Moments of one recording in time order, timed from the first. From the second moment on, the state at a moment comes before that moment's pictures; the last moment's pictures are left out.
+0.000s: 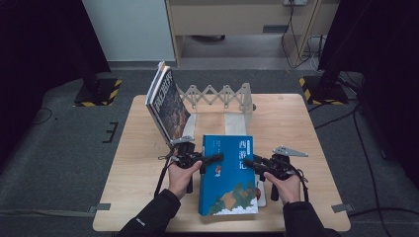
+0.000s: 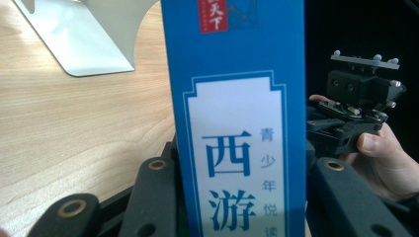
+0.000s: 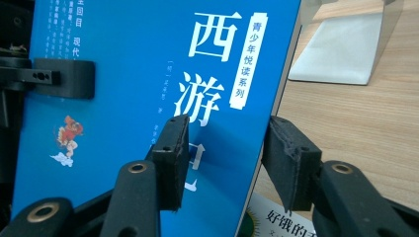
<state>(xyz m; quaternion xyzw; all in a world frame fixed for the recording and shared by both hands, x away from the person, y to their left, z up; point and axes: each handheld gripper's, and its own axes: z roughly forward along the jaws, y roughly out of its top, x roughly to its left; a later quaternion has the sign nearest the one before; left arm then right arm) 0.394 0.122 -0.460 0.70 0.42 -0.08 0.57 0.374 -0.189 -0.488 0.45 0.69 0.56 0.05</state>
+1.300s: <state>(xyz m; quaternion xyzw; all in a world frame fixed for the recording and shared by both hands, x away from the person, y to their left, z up) 0.390 0.119 -0.456 0.70 0.39 -0.07 0.59 0.374 -0.190 -0.484 0.43 0.71 0.56 0.01</state>
